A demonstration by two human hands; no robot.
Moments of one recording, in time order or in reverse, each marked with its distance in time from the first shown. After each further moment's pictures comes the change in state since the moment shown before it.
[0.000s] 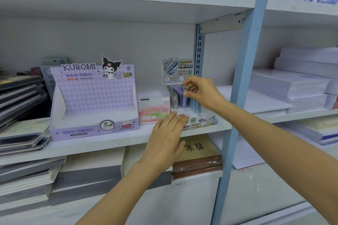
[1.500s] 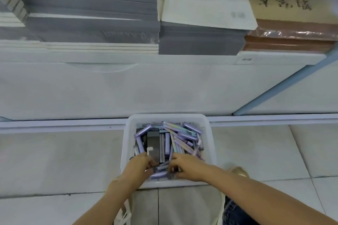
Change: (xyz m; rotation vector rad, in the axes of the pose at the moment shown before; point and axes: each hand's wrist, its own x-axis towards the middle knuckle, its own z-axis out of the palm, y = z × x) left_hand -0.425 -0.011 0.224 -0.508 -0.877 -0.741; right_hand -0.427 0.054 0.368 0.153 -1.386 0.076
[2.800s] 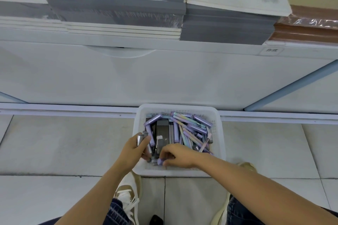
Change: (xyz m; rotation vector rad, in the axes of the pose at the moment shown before) left_hand -0.019 -0.013 -0.026 -0.922 0.240 -0.298; right_hand 0.044 -0.029 0.004 0.250 -0.060 -0.012
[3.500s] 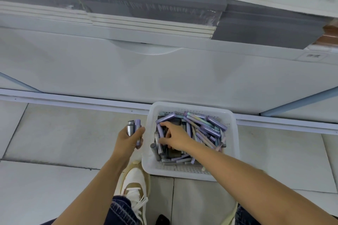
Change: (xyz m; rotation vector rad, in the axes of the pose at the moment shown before) left_hand 0.011 -0.008 -0.040 -0.311 0.243 -0.045; right_hand 0.055 -0.043 -0.020 0.190 0.217 0.207
